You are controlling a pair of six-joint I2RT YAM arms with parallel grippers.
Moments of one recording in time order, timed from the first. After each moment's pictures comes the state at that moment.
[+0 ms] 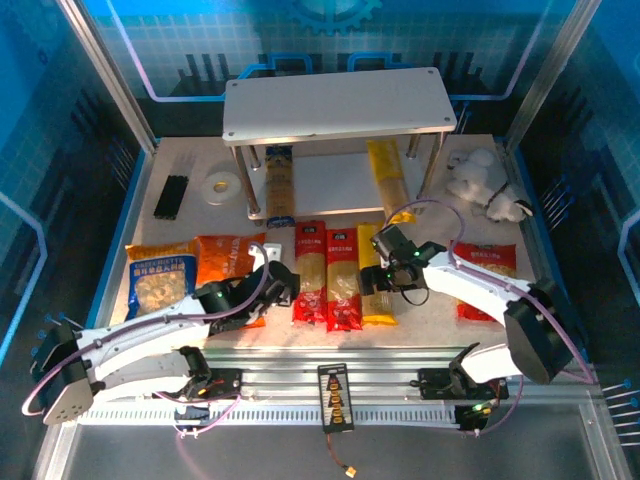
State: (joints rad) left arm -0.93 1.03 0.64 -0.50 -0.44 -0.77; right arm 0.62 1.42 0.81 -0.63 0.02 0.46
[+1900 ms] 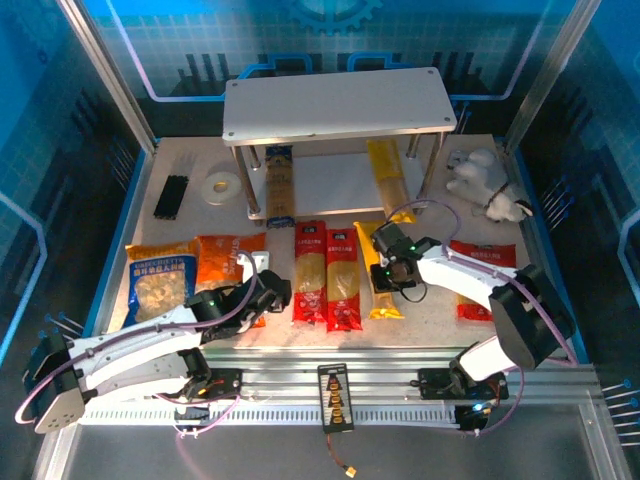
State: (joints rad) left arm -0.93 0.96 0.57 -0.51 -0.46 -0.85; right arm 0.58 1.47 0.82 -0.63 -0.03 0.45
